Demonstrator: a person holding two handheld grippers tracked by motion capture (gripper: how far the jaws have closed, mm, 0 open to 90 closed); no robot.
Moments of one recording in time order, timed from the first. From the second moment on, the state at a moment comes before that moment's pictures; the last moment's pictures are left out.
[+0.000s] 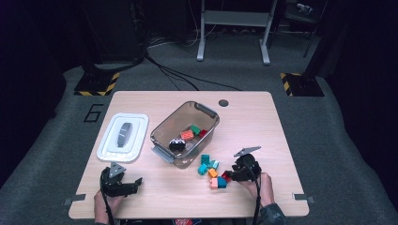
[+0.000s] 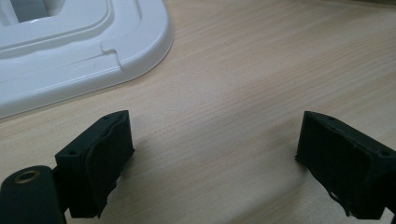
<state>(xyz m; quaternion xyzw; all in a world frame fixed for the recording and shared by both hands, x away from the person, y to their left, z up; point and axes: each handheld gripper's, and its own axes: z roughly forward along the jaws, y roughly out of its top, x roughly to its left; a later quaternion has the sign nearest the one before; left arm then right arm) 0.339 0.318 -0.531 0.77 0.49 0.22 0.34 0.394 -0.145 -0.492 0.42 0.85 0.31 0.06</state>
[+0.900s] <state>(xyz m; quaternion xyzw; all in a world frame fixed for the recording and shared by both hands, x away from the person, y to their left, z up) 0.339 0.318 -0.531 0.77 0.49 0.22 0.34 0.404 -0.141 -0.495 0.42 0.85 0.29 0.08</state>
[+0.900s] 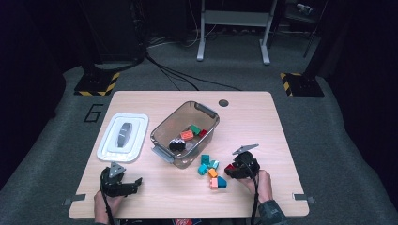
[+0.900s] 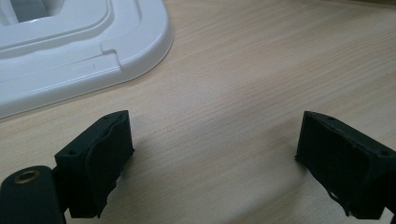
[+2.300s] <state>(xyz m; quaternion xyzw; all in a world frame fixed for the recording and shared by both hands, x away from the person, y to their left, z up) 0.339 0.318 -0.531 0.77 0.49 0.22 0.34 0.449 -0.149 -0.460 0.43 0.83 0.34 0.11</state>
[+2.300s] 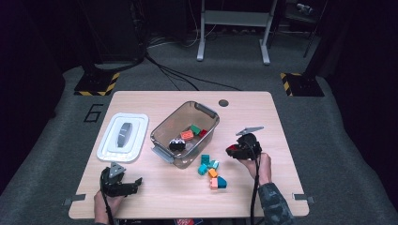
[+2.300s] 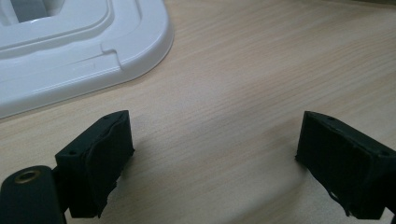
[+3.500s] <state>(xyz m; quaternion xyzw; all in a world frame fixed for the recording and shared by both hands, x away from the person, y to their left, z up) 0.339 0.317 -0.532 0.77 0.50 0.22 0.34 0.484 -0.153 -0.406 0.44 0.81 0.36 0.14</state>
